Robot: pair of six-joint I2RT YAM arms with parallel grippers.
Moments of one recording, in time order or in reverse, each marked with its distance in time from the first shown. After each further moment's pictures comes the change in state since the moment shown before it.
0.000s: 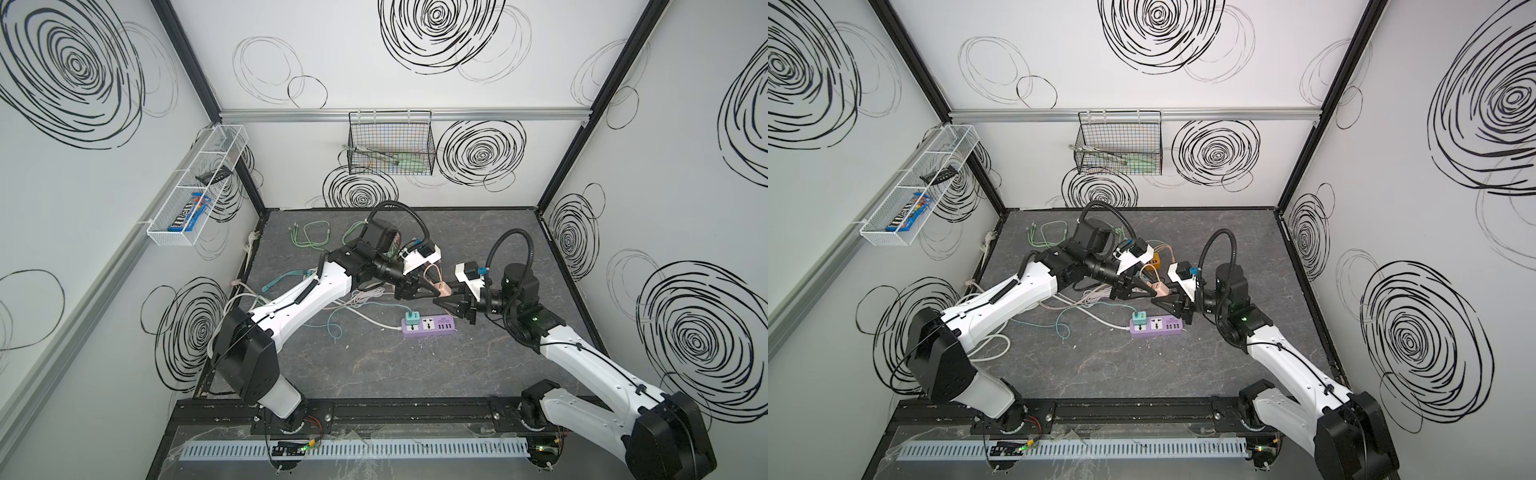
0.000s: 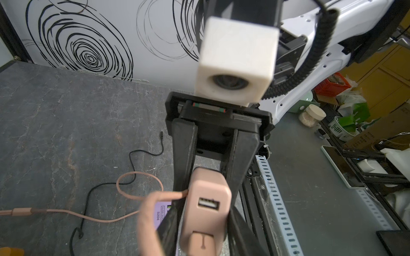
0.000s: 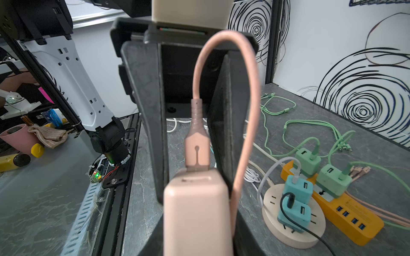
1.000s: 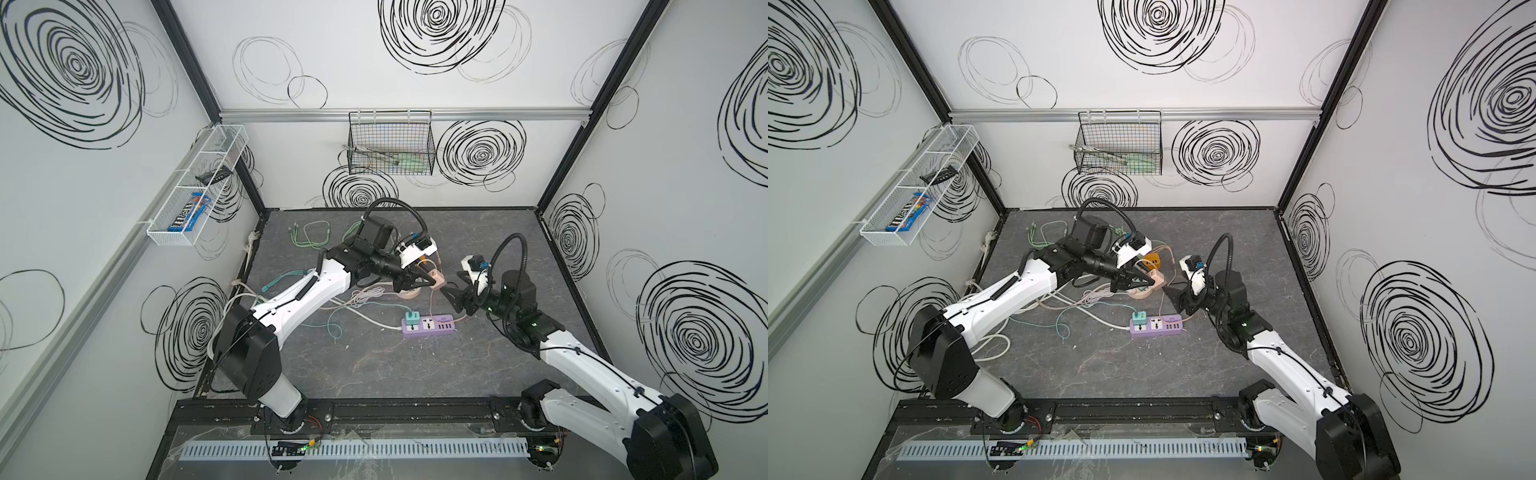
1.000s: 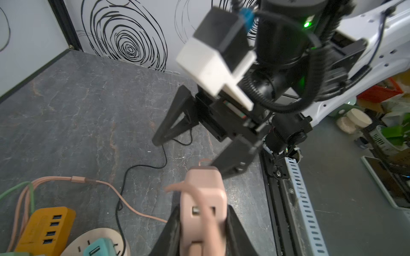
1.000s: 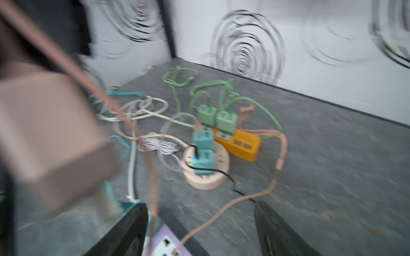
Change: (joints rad) left arm 0.034 0.017 0.008 0.010 -0.127 -0.023; right arm -0.036 -0.016 -0.092 -0.035 0.608 0.090
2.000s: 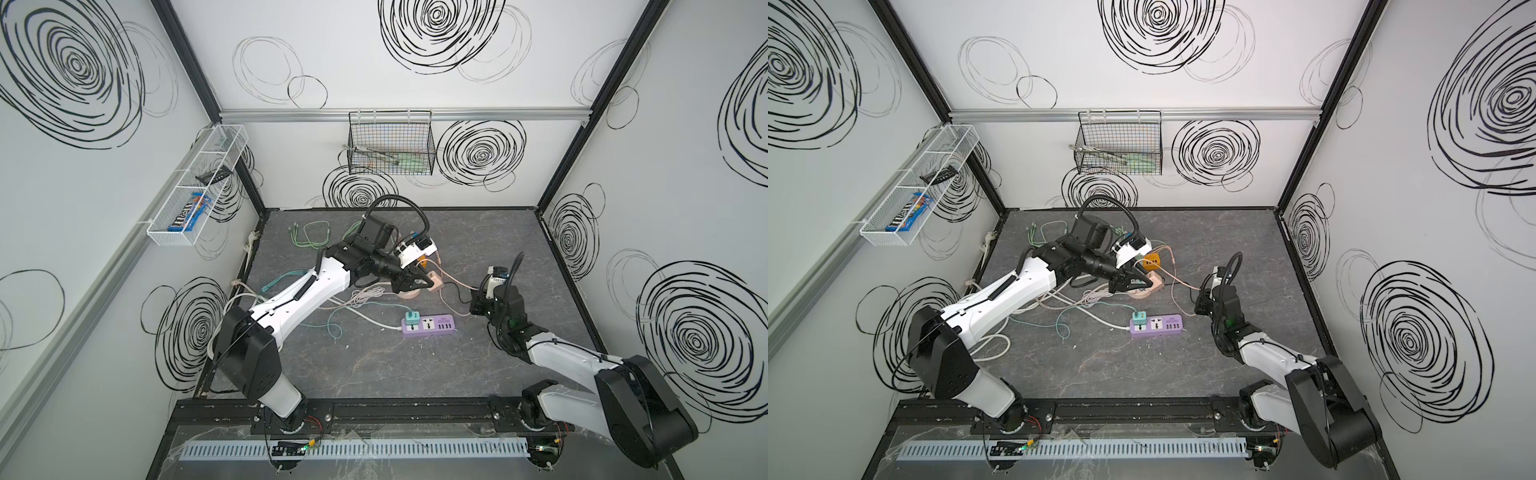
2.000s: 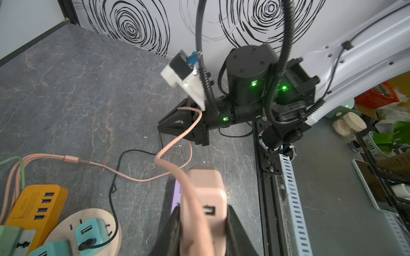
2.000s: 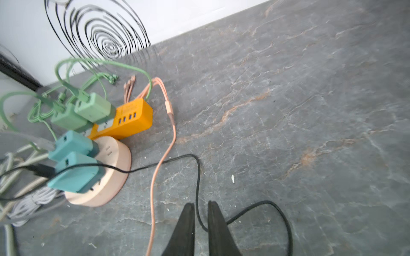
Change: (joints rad) left arm -0.006 -0.001 0.035 -0.092 -0.068 -0.030; right arm -0.019 0.137 -0.184 0.242 0.451 0.422
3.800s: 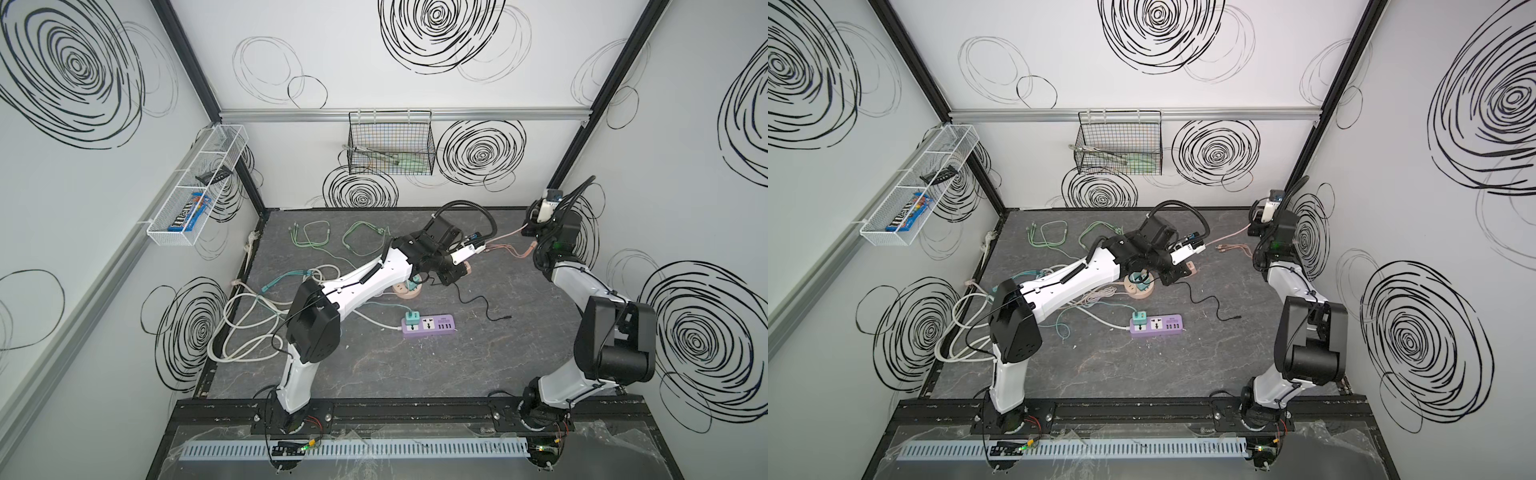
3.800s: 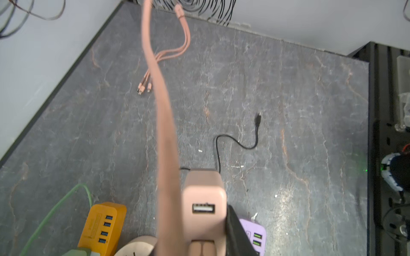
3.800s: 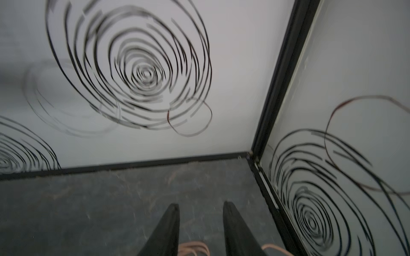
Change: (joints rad) left arm -0.225 0.439 0.487 -0.117 -0.563 -0.026; right arm -0.540 0.453 0.663 -0.054 -0.191 -0.410
